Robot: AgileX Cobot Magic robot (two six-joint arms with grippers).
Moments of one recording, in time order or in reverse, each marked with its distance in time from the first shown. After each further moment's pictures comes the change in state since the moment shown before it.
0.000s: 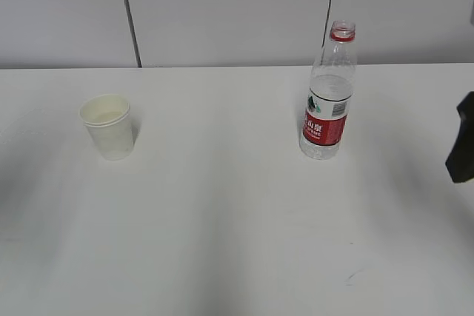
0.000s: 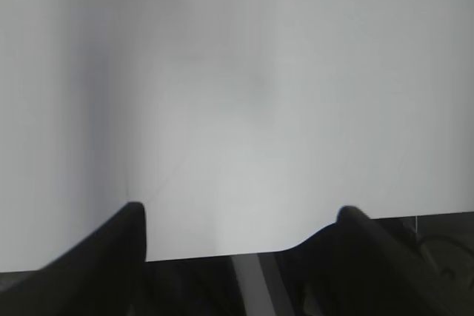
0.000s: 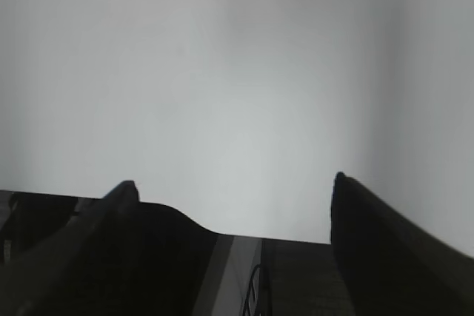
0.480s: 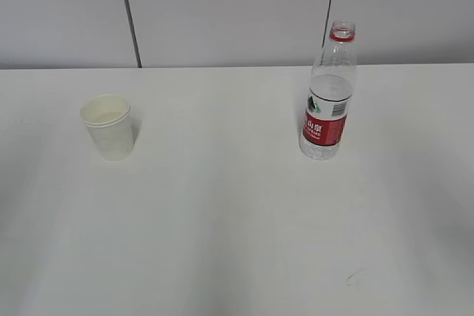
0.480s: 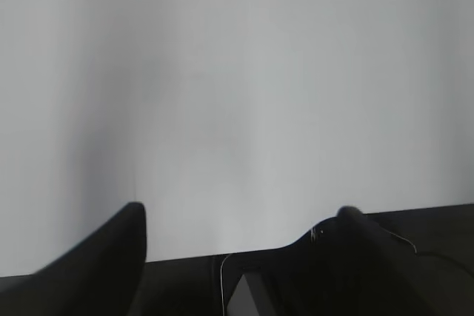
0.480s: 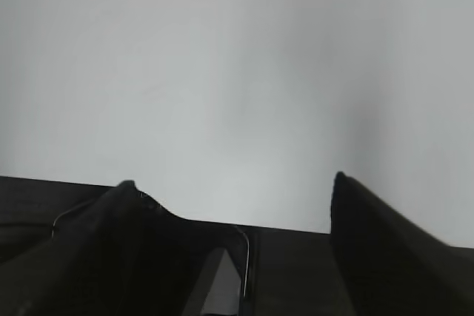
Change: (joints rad) left arm 0.000 -0.363 0.100 -0.001 0.019 0.021; right arm 0.000 -0.405 0.178 -0.057 0.015 -0.014
